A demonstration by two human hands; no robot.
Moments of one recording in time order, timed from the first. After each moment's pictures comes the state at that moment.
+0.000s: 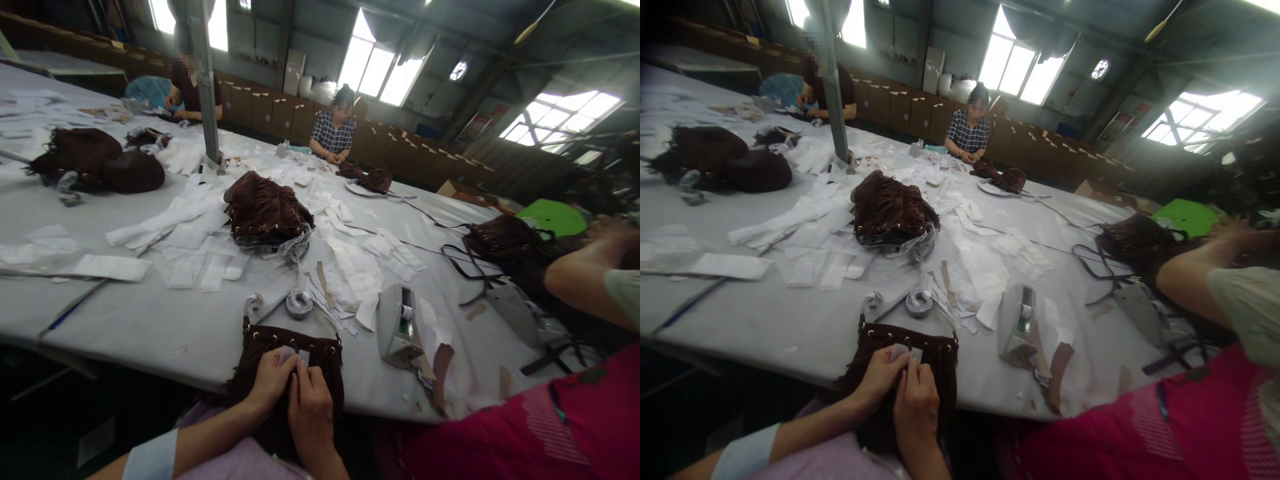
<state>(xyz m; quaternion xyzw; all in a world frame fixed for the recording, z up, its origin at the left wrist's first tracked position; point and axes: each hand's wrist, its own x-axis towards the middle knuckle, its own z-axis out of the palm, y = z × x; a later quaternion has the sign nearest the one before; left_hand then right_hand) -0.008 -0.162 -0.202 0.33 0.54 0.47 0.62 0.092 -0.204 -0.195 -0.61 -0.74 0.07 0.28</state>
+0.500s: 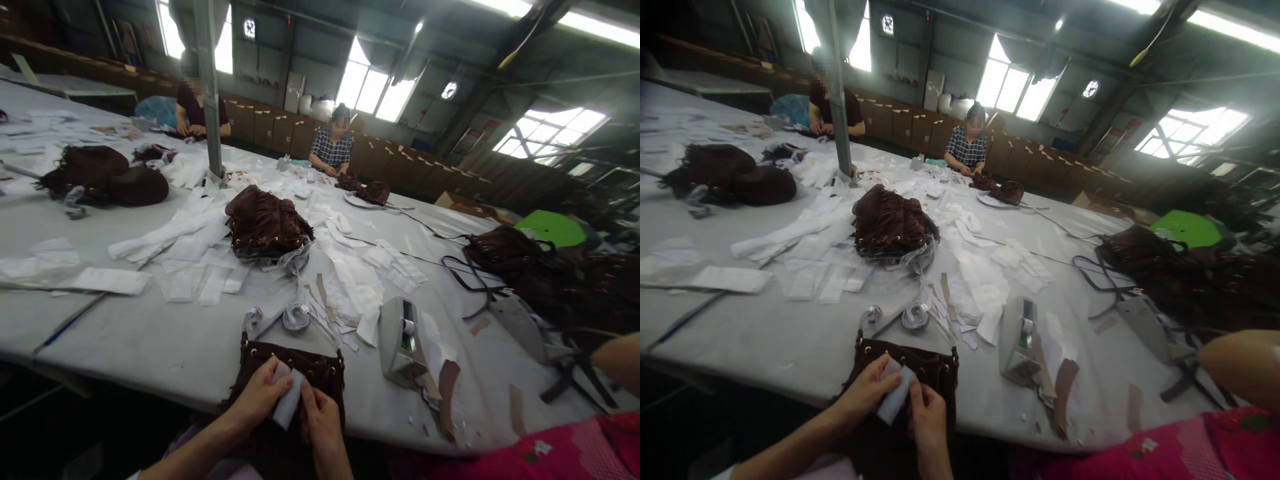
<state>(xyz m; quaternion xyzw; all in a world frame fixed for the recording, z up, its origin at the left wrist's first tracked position) -0.039 -0.159 -0.190 0.41 0.49 0.39 0.67 0.107 -0.188 -0.200 -0.64 -0.31 0.59 0.38</state>
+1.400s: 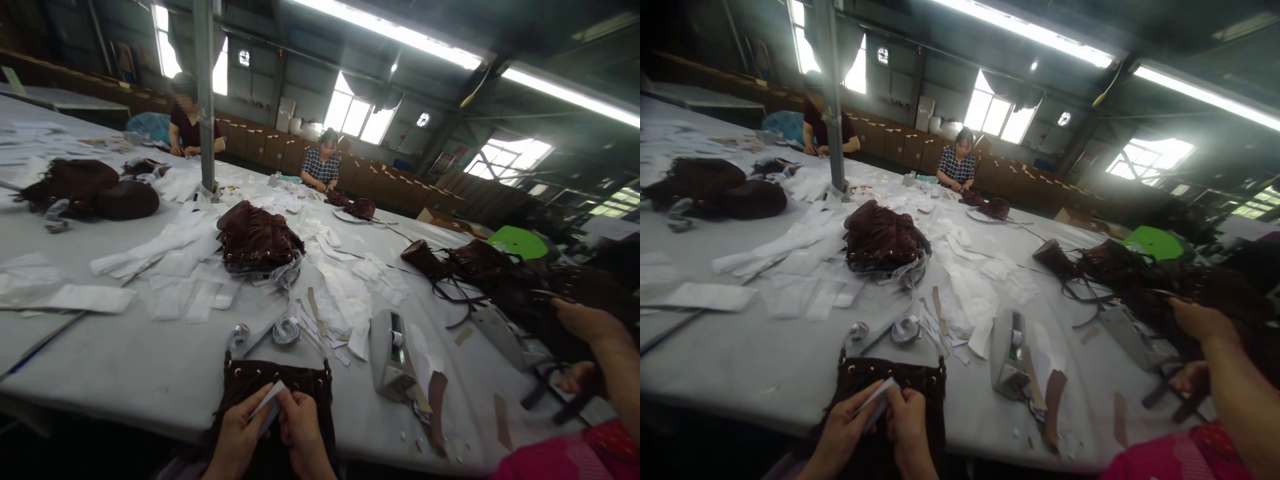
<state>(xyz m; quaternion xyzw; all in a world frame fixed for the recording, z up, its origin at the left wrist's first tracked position) -0.041 -0.188 -0.200 0.36 0.54 0.47 0.60 0.080 -0.164 -0.199 -0.61 -0.28 0.63 0.41</state>
